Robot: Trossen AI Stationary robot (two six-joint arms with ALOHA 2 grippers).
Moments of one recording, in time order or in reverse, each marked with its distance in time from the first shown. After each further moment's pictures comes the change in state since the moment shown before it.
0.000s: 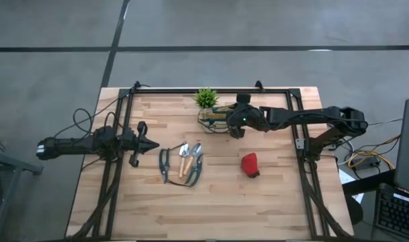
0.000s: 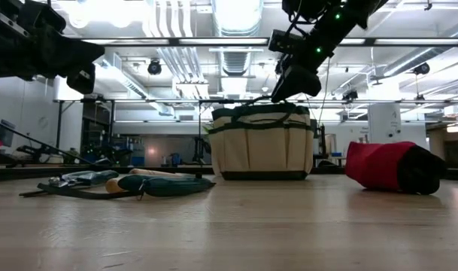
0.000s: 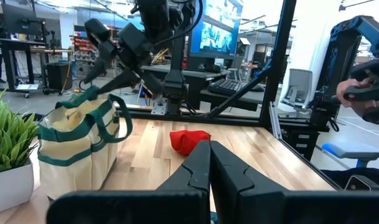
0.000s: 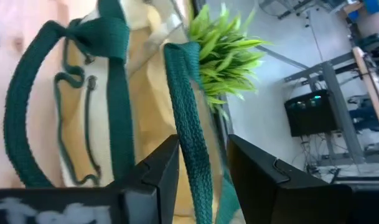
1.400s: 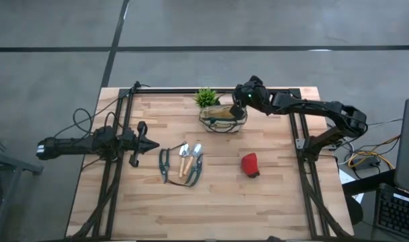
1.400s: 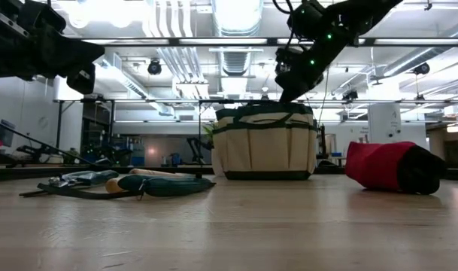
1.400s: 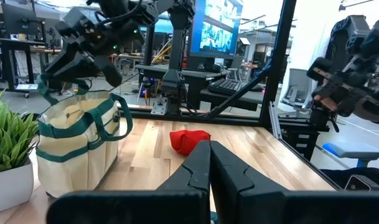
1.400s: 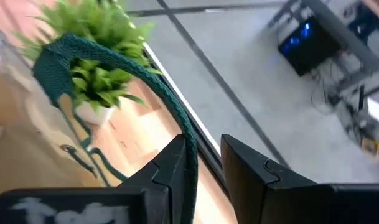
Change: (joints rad) left arm 0.000 0.000 0.000 0.000 0.000 0.000; right arm -0.280 -0.004 0.000 0.071 -0.107 0.269
